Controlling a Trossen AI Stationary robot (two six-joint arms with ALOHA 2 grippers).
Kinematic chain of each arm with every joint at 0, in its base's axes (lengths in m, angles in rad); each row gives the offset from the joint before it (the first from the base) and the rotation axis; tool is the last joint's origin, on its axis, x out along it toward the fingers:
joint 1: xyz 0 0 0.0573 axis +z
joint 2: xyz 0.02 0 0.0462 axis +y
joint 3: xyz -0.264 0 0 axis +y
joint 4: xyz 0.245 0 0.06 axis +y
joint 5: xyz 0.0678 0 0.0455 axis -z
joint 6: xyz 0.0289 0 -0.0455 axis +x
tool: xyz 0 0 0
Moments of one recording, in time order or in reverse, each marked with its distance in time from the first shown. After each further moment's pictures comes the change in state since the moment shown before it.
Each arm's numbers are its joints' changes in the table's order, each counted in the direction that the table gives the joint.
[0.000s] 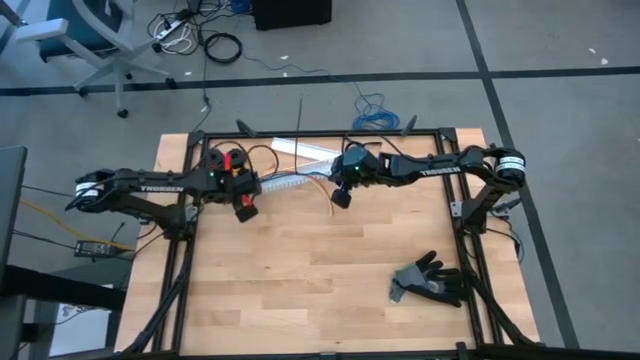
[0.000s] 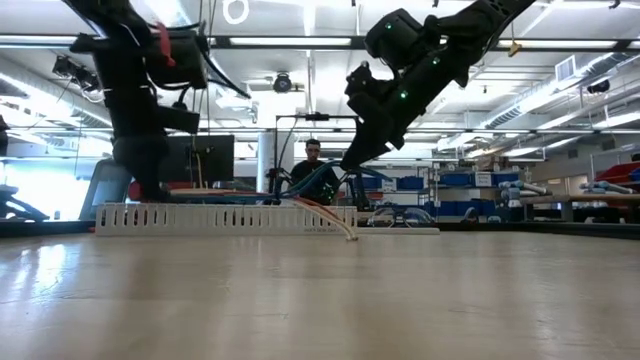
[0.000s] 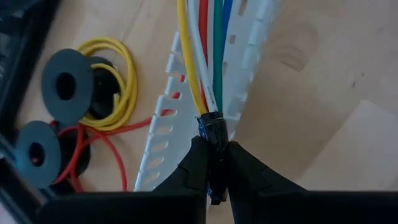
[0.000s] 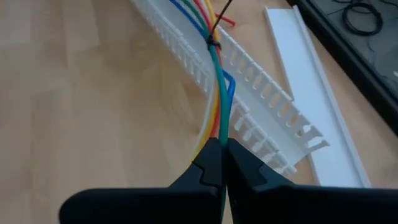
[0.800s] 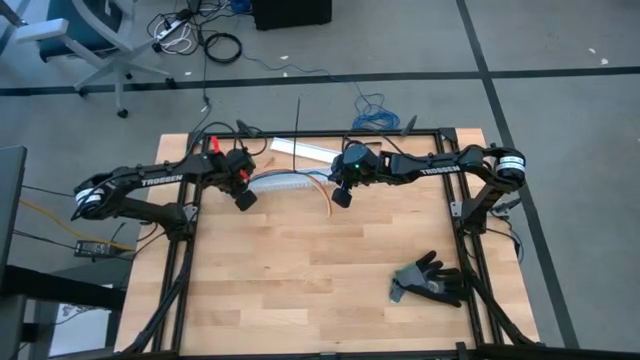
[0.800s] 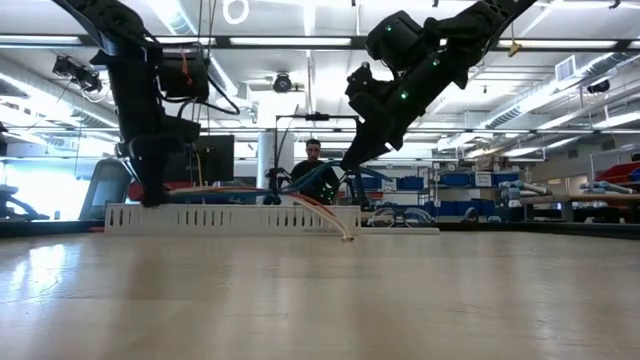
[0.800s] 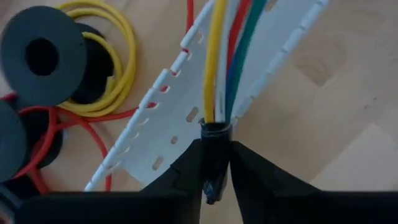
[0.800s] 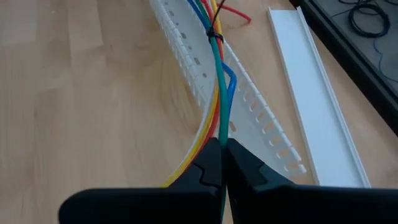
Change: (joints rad) left arm 0.281 0.002 -0.009 -0.032 0.230 0.086; right arm -0.014 0.000 0.000 -0.003 -0.034 -0.016
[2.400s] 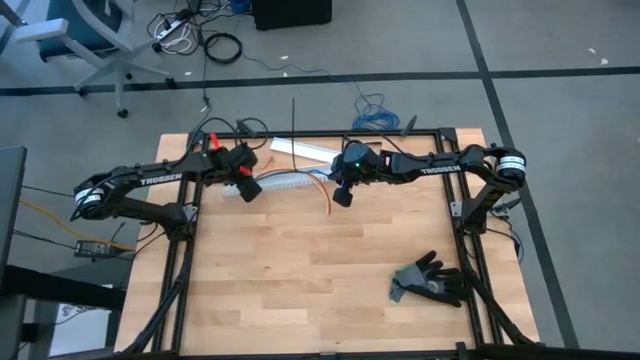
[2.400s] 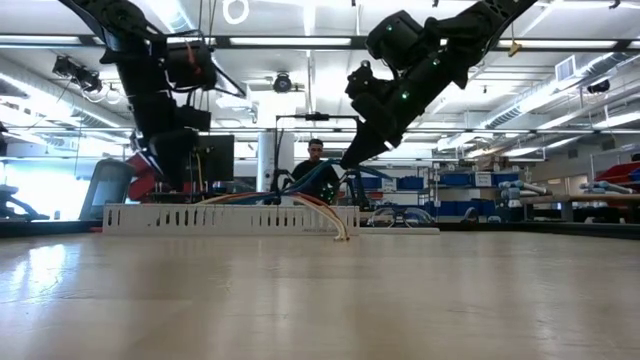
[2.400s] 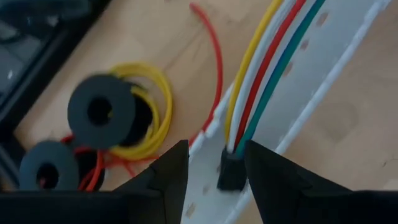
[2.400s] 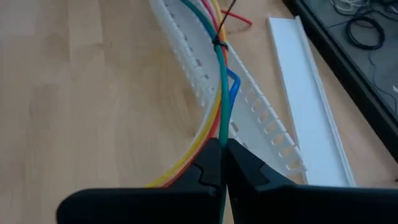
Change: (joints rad) left arm -0.002 -0.002 -0.035 -0.096 -0.111 0.030; right arm -0.002 -0.004 0.001 -0.007 -0.004 -0.061
